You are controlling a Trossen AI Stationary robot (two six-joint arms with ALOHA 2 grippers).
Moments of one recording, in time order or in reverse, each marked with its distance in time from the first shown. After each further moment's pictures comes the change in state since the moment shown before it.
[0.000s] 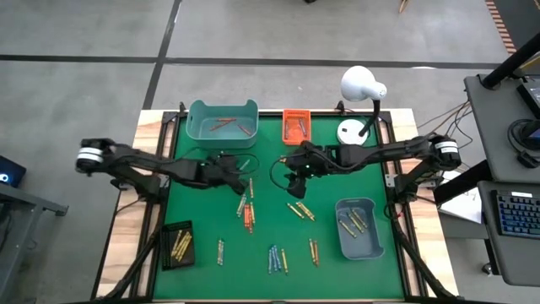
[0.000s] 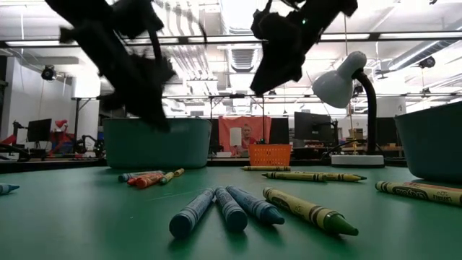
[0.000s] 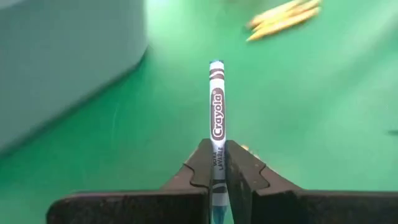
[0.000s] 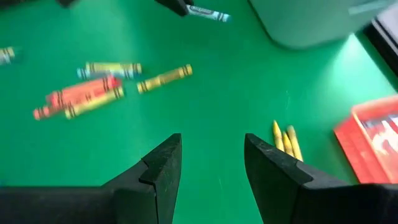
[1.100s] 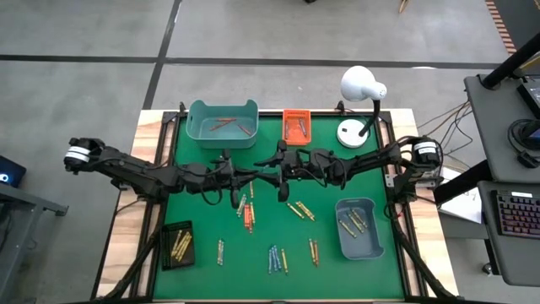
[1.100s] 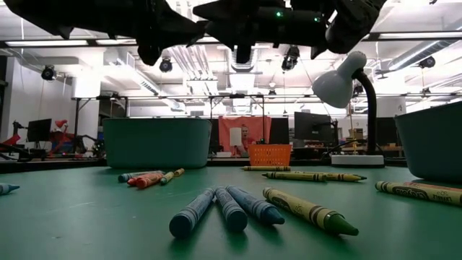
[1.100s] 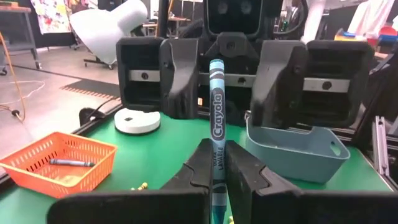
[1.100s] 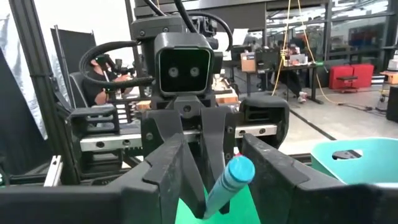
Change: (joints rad) left arm -0.117 -0.150 -0.165 0.899 0.153 0.589; right arm 0.002 0.185 -0.209 1.365 -0.221 -0.089
